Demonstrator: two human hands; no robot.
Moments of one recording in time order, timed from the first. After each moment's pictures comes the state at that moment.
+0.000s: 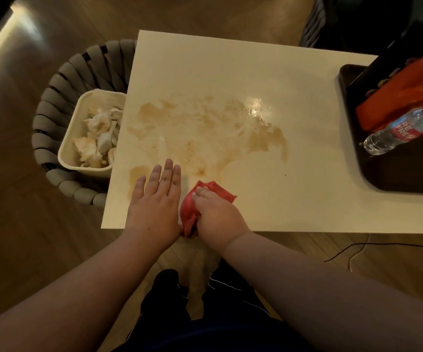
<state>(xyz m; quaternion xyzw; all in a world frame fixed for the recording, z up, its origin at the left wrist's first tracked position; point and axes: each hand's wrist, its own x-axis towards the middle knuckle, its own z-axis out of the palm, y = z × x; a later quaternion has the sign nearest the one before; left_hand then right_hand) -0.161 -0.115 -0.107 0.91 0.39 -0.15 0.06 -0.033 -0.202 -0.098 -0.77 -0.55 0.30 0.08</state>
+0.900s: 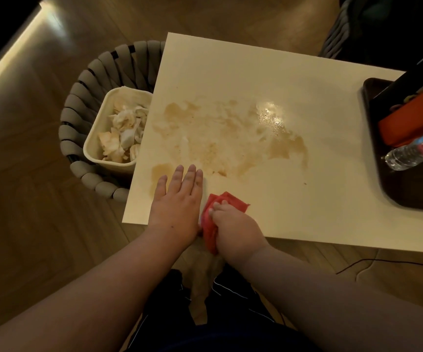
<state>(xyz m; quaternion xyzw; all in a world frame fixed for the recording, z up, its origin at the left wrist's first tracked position) -0.164 -0.112 -0.105 0.91 0.38 -0.16 0.06 -0.050 -0.206 -0.086 -0.75 -0.58 0.31 -0.03</state>
